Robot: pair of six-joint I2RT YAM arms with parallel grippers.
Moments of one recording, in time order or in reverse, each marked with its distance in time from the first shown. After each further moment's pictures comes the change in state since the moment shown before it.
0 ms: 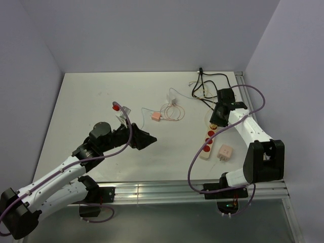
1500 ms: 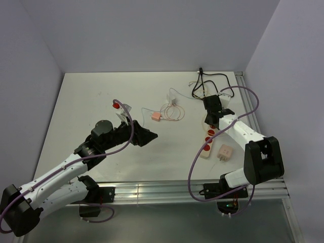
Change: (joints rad) left arm 0.000 0.044 0.020 0.022 -0.049 0.002; right arm 0.182 0.010 -0.130 0.241 0.344 0.105
